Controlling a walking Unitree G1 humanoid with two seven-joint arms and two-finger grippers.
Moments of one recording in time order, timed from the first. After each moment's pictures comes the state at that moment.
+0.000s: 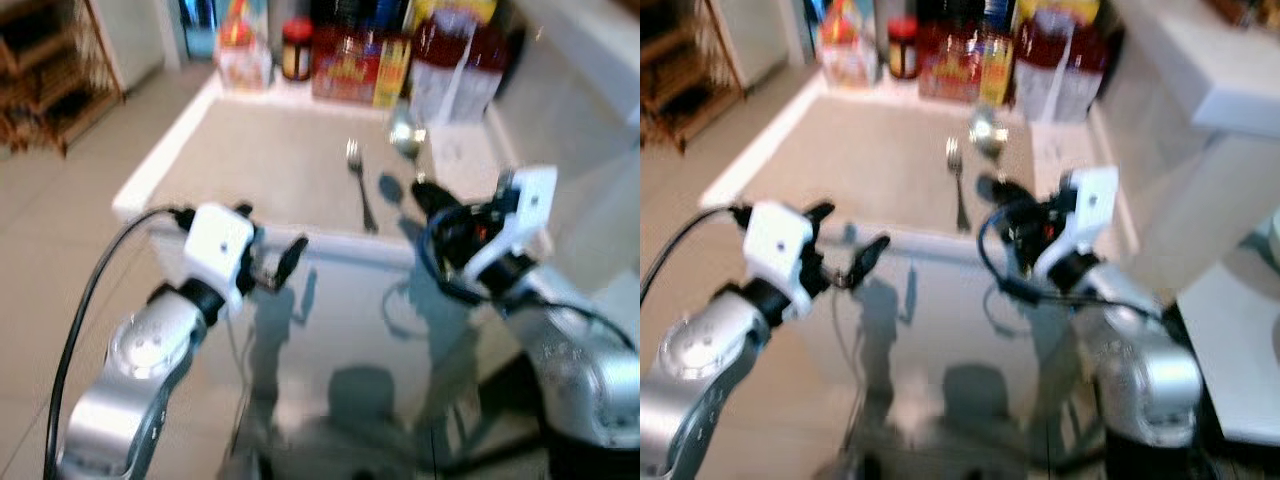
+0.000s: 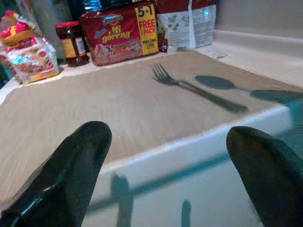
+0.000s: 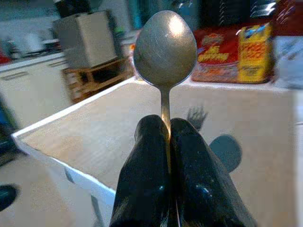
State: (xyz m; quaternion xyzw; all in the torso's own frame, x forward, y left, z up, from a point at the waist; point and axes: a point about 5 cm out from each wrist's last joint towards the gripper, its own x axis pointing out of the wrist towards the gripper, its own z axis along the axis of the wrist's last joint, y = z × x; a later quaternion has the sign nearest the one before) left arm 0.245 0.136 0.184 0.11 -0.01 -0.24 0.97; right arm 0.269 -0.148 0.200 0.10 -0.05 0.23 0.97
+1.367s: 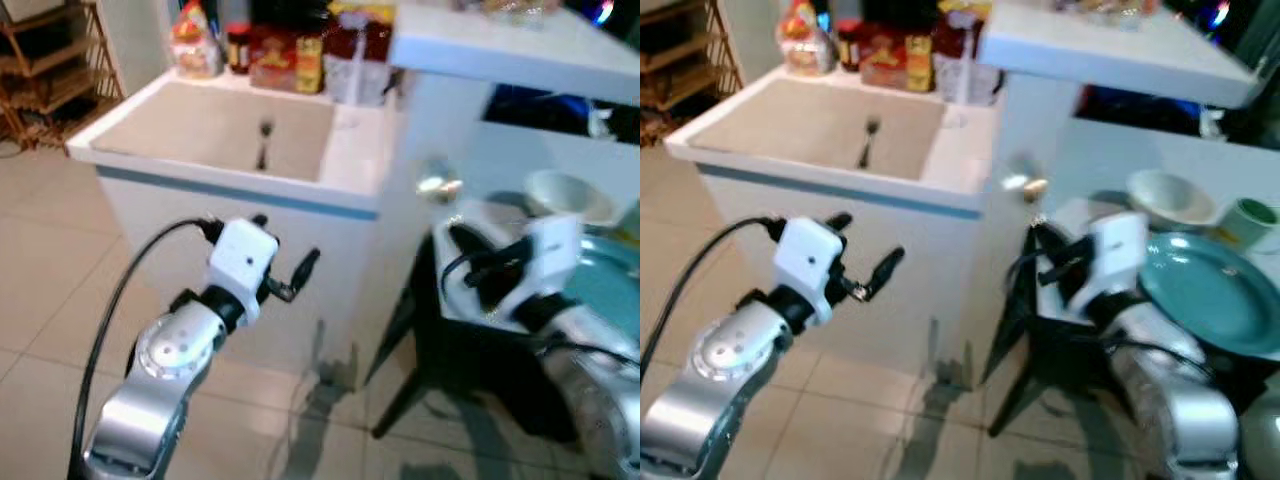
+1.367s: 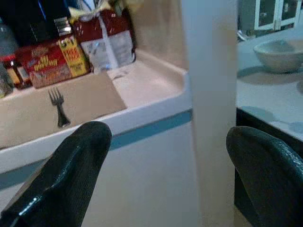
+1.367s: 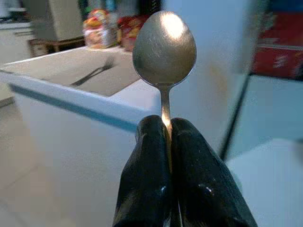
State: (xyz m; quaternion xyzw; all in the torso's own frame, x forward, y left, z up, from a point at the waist) left arm 0.249 0.125 0.174 0.14 -0.01 -0.23 0.96; right arm 0.253 -0.188 0.172 0.03 0.01 0.18 0.98
